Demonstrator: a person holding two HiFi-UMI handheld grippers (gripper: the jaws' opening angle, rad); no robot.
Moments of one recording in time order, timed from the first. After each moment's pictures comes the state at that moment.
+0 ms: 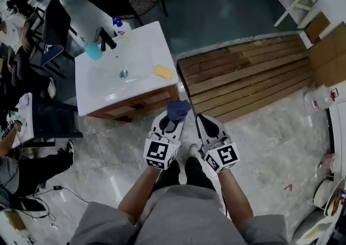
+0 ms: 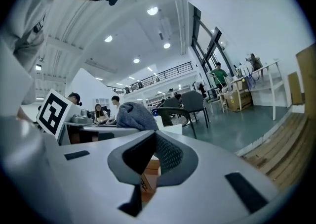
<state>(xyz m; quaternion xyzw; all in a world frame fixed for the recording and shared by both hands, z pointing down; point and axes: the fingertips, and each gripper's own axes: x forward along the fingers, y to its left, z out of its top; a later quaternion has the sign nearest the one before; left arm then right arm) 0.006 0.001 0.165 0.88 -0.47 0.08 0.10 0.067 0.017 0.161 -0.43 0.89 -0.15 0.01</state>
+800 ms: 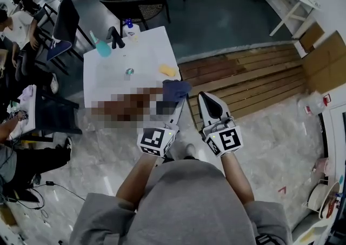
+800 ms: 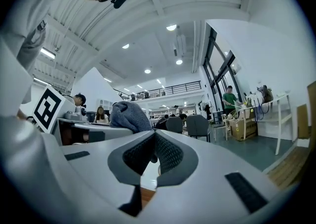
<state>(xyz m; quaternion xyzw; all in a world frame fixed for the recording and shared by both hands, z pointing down) -0.012 0.009 0.030 0.88 -0.48 0.01 0.02 0.053 0.014 0.028 -0.43 0.90 -0.02 0.04</state>
